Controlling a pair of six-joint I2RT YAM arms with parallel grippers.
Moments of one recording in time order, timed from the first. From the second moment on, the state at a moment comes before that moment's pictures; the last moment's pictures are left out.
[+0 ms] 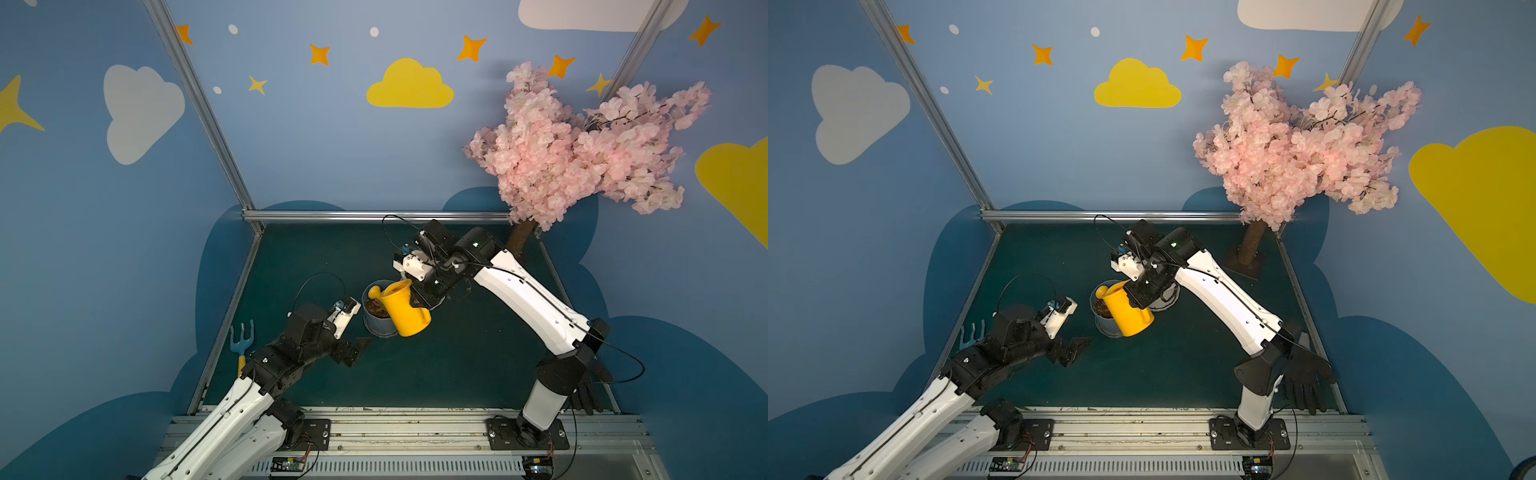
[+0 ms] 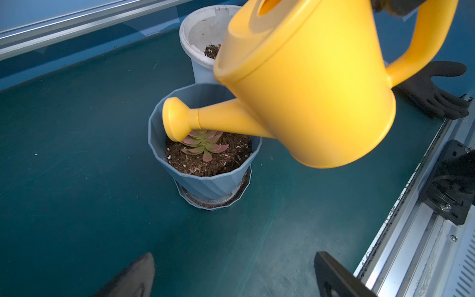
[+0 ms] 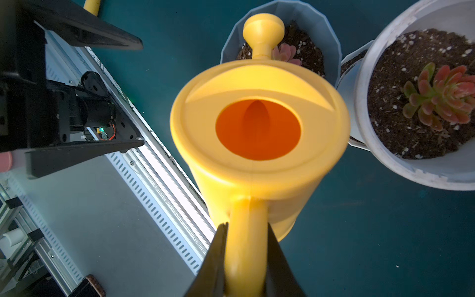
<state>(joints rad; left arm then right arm) -0.55 0.71 0.66 -0.58 0.19 0.04 0.85 1.78 2.01 -1.46 -0.25 0.01</state>
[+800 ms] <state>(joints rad) -0.55 0.71 0.66 -0.58 0.17 0.04 0.88 1.72 1.93 -1.45 -0.27 -0.01</state>
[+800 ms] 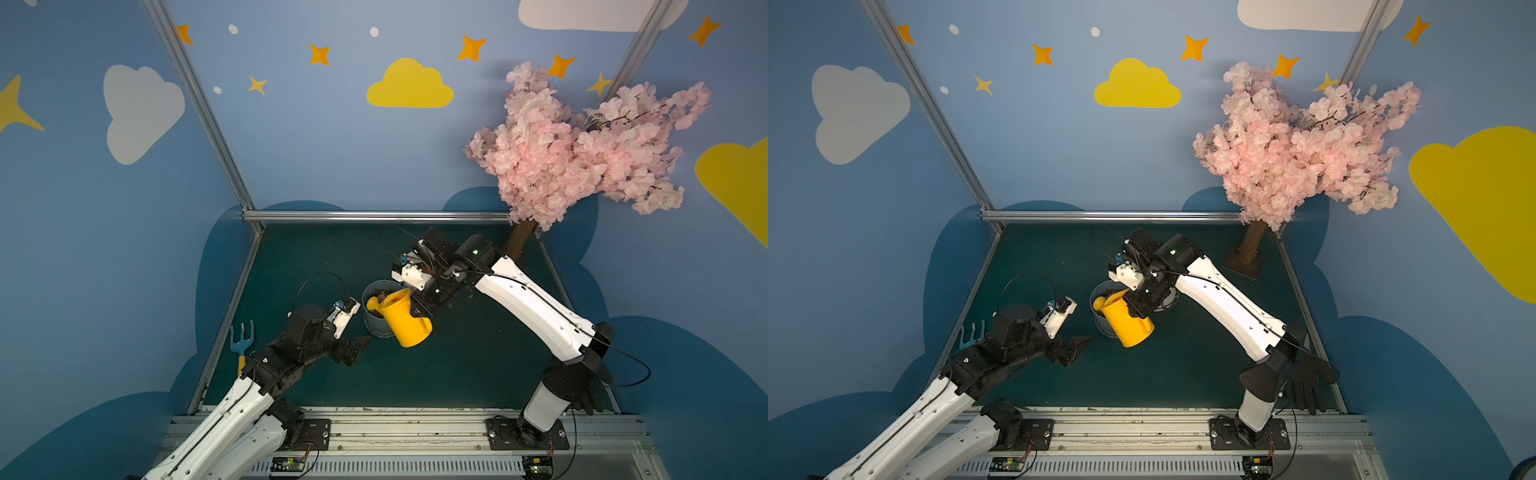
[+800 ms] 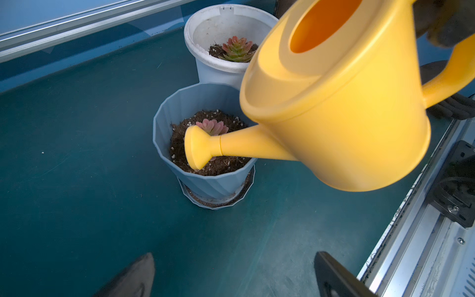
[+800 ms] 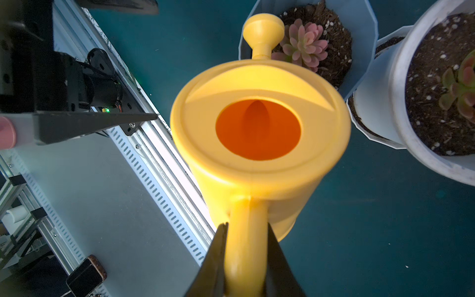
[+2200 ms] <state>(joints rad) -0.55 0.73 0.66 -0.58 0.16 0.04 0.90 1.52 1.75 -1.45 -0.21 0.00</state>
